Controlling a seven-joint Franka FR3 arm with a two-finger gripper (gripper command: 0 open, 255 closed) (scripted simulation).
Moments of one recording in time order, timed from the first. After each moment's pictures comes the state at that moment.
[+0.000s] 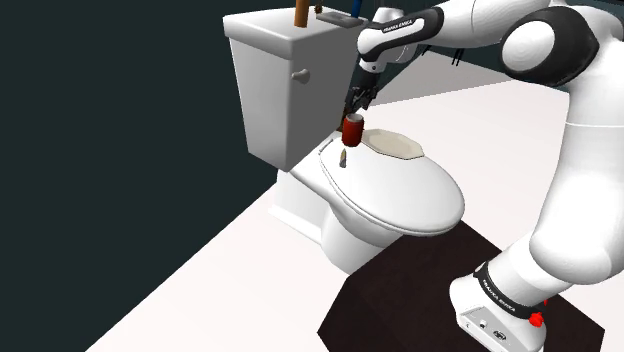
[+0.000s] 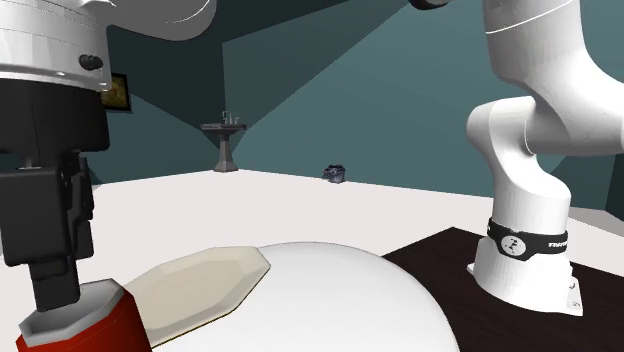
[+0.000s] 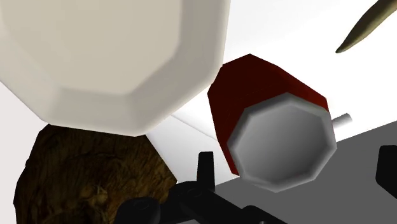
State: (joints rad) arm -0.13 0.52 -0.11 -1.56 0.09 2.08 -0.31
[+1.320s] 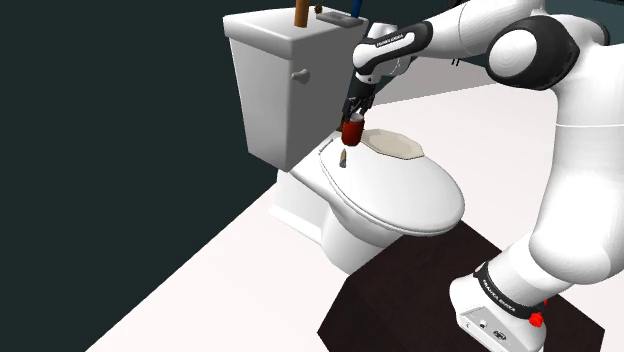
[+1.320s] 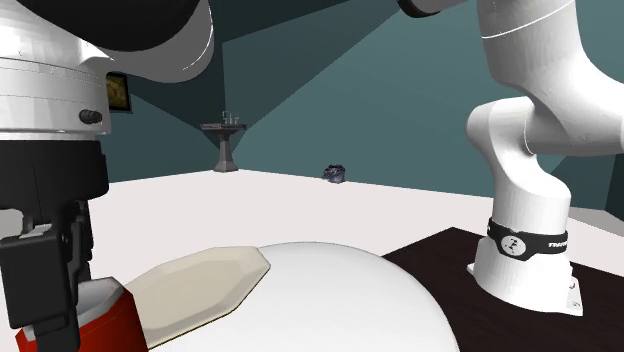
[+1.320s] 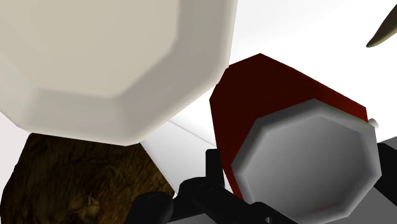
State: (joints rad) arm -0.14 0.58 -0.10 -1.57 0.10 2.15 -0.32
